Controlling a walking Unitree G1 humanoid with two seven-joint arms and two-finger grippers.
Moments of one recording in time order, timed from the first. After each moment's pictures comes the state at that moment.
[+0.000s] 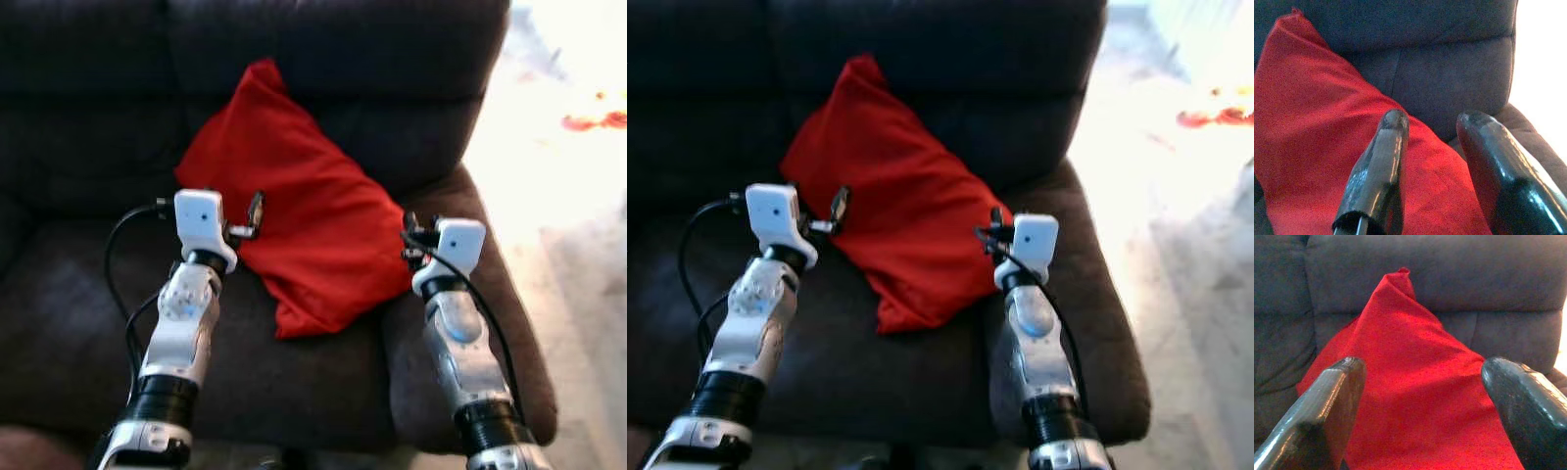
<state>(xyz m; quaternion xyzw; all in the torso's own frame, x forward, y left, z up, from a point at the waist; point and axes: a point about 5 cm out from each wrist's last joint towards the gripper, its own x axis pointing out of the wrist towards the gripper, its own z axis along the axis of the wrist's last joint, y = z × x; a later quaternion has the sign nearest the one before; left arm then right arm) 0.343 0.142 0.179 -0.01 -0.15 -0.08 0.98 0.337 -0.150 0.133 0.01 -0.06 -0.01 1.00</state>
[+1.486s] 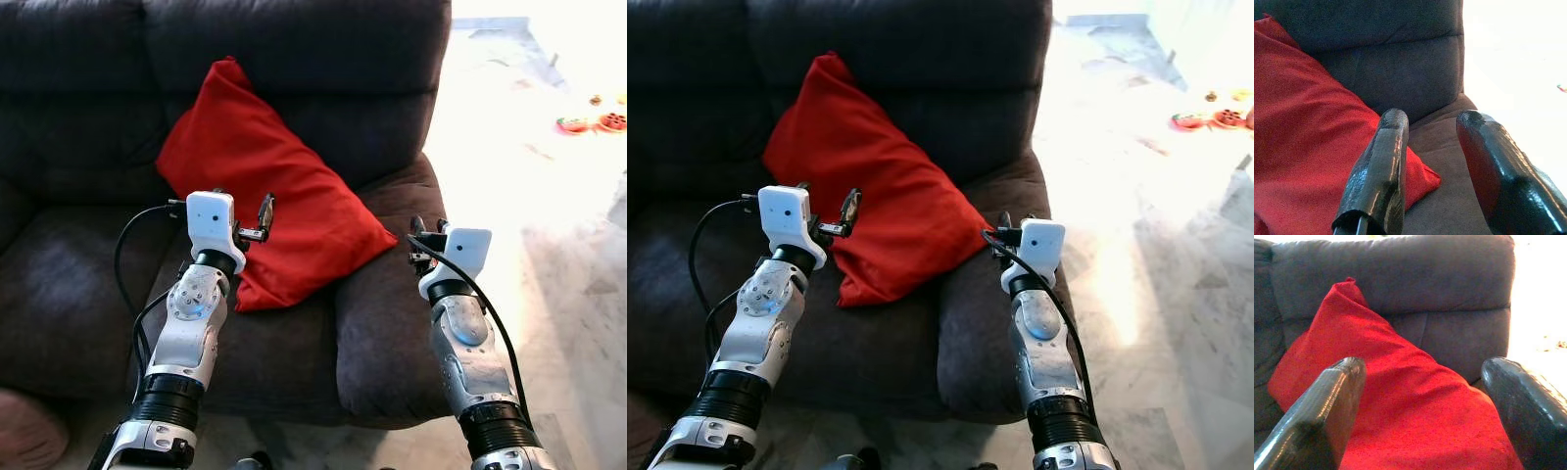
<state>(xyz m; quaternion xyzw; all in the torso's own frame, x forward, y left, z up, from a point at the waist) 0.342 0.137 0.178 0.00 -0.15 -0.09 0.98 0.335 -0.155 0.125 0.01 -0.05 -0.01 1.00</state>
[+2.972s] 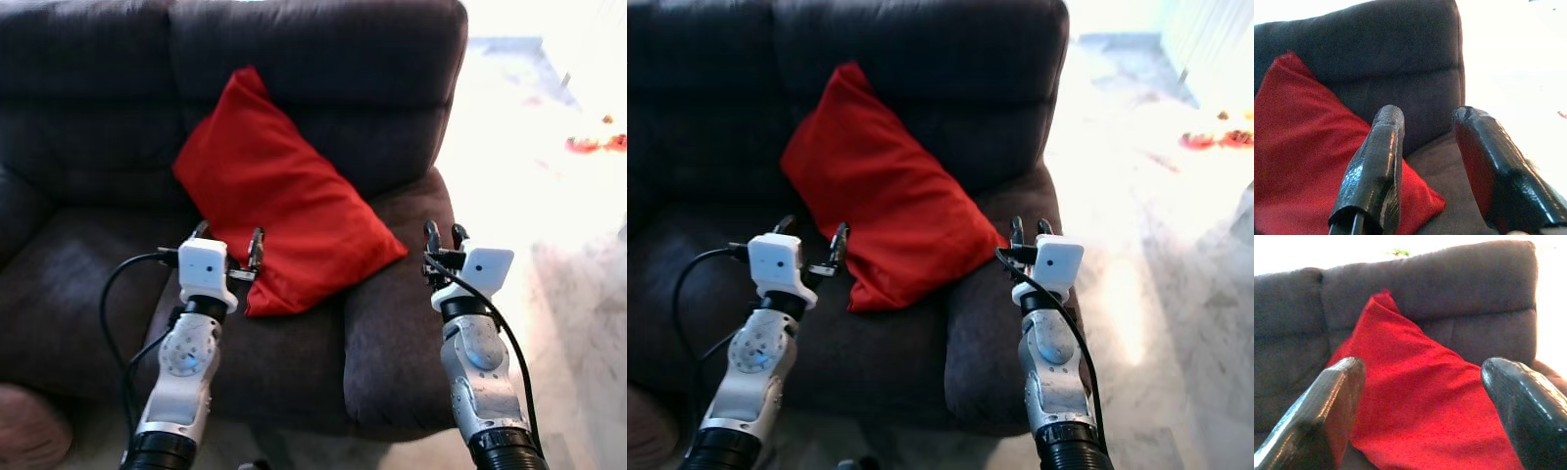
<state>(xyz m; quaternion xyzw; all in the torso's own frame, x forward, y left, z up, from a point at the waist) 0.303 0.148 0.145 0.04 -0.17 -0.05 0.98 0.315 -0.166 0.122 0.01 -0.10 -0.02 0.99</state>
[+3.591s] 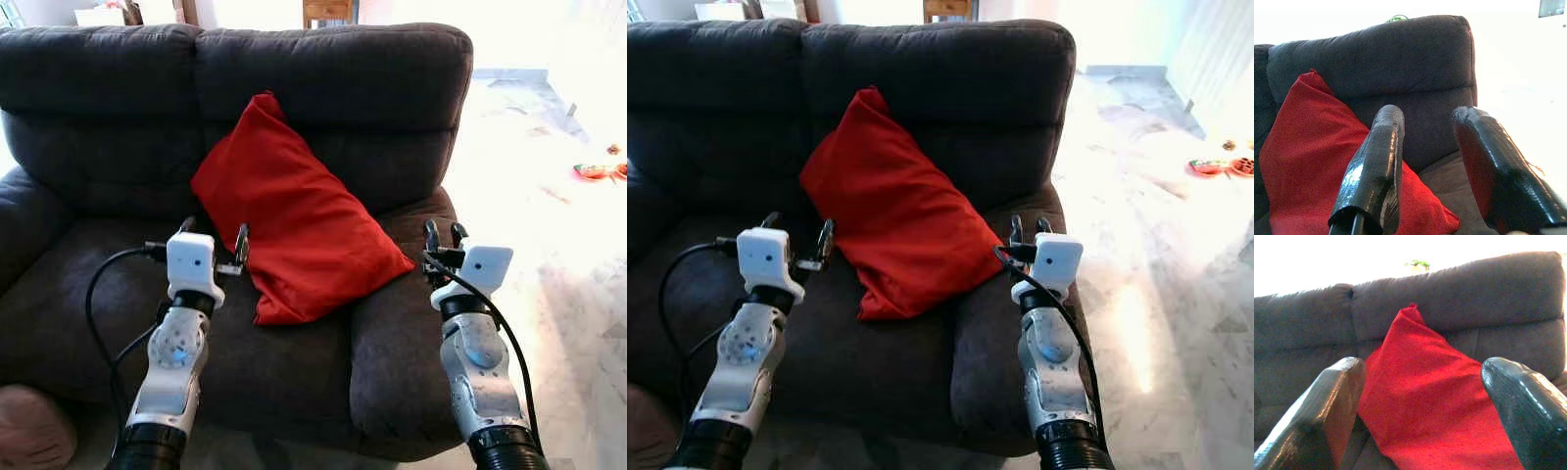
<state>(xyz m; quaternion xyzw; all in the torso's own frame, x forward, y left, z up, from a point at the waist) 0.311 0.159 0.150 0.05 -0.17 -0.04 0.98 0.317 -0.166 0.124 0.01 -0.10 -0.01 0.99</state>
